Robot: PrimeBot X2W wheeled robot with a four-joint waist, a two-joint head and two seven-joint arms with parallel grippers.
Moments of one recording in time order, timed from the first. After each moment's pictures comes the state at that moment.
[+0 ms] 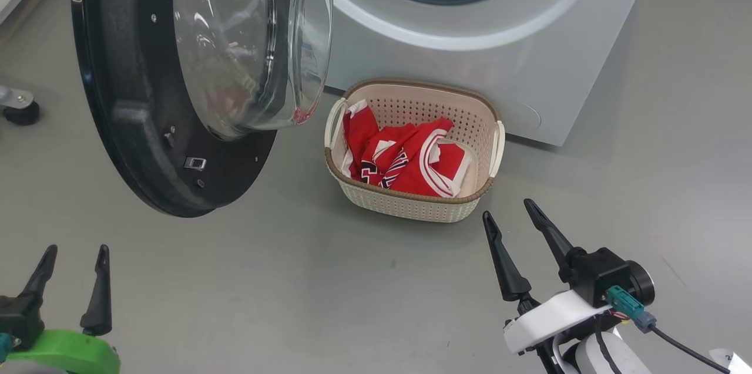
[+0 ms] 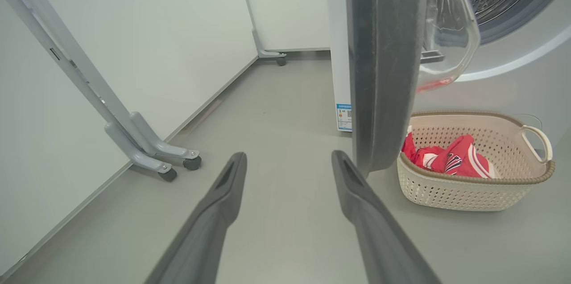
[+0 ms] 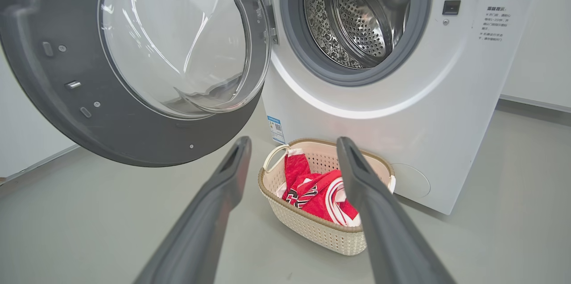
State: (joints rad) left arm -0.03 0.27 0.03 0.32 -0.31 -0.11 -0.25; right arm -0.05 -0.06 0.34 0.17 0.27 0.08 -0.25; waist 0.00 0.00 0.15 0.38
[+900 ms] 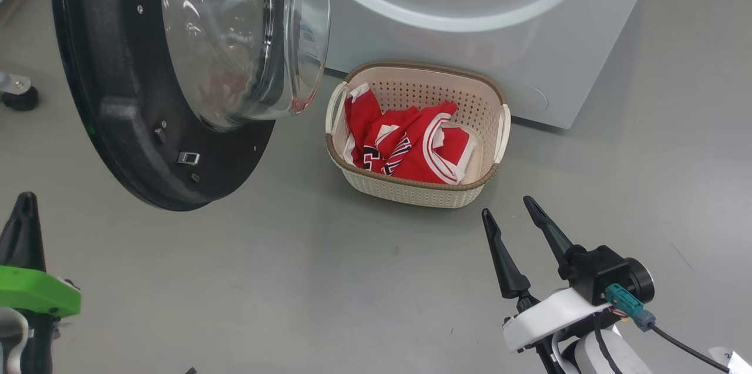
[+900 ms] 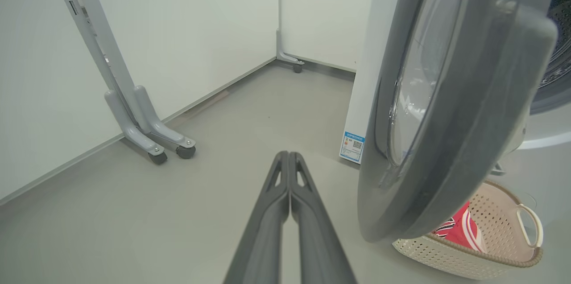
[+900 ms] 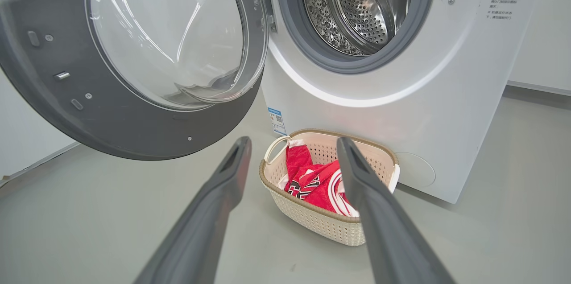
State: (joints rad) left arm -0.18 0.29 0.09 0.35 -0.56 -0.12 -0.12; right arm -0.06 -0.06 0.35 0.17 0.27 0.08 -0.25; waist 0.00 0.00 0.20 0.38
